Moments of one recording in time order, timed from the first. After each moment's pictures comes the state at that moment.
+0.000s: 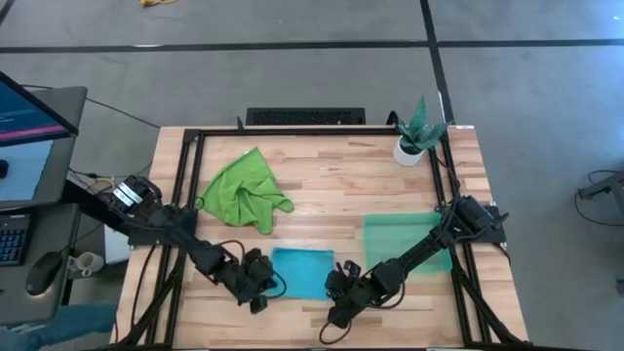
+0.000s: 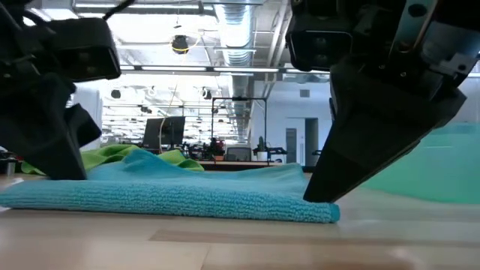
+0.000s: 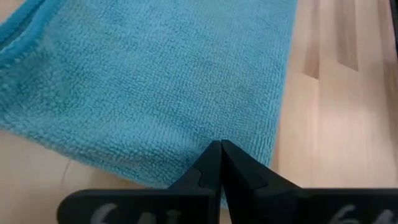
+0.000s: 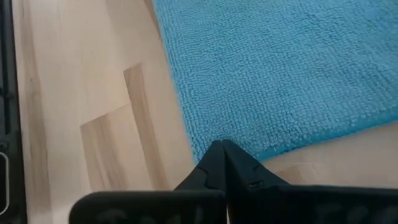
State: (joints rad) left arm -0.66 1.69 0.68 0.12 -0.34 -0.89; right arm 0.61 2.03 1.20 -0.18 0.29 0.88
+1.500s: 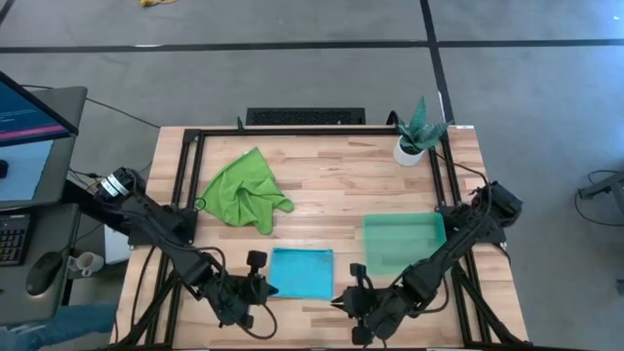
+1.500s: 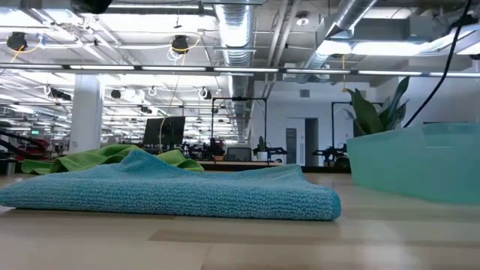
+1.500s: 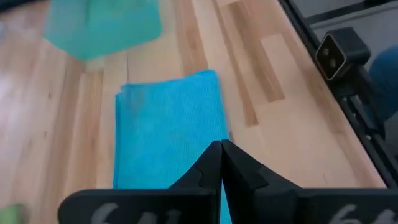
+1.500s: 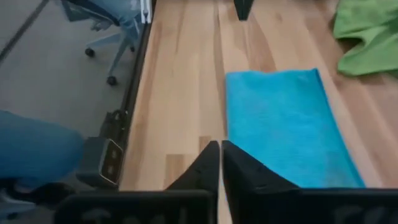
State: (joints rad) left arm -0.76 1.56 1.04 -0.35 -0.54 -0.34; right arm 0.75 1.79 1.27 -0.26 0.52 0.49
